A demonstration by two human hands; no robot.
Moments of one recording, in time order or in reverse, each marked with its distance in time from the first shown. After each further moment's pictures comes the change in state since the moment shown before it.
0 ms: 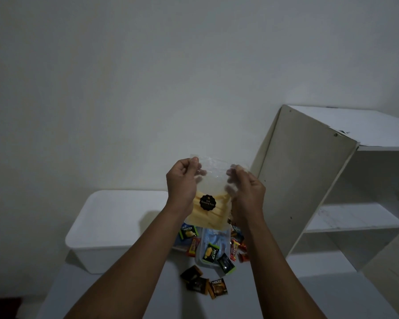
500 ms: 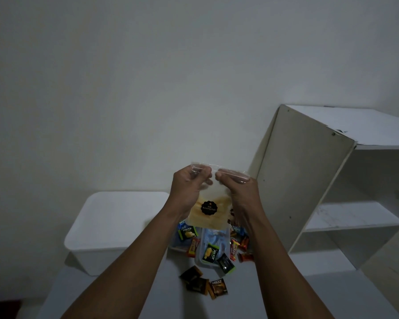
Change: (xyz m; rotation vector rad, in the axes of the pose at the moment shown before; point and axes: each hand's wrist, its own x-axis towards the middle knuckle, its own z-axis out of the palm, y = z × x) left_hand -0.006 0.000 -0.006 0.121 -0.256 -0.021; right_hand 0.005 -0.007 -0.005 -0.221 -0.154 0.006
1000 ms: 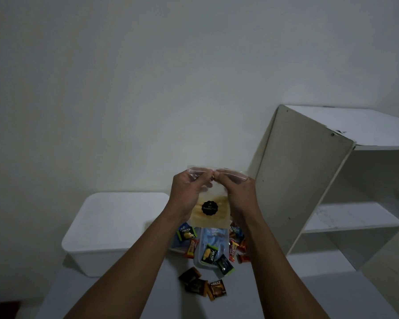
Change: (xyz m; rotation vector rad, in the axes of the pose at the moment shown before) left_hand -0.002 -0.001 0.006 -0.011 -0.019 -0.002; right_hand -0.001 -0.003 0.003 -0.017 -0.017 -0.038
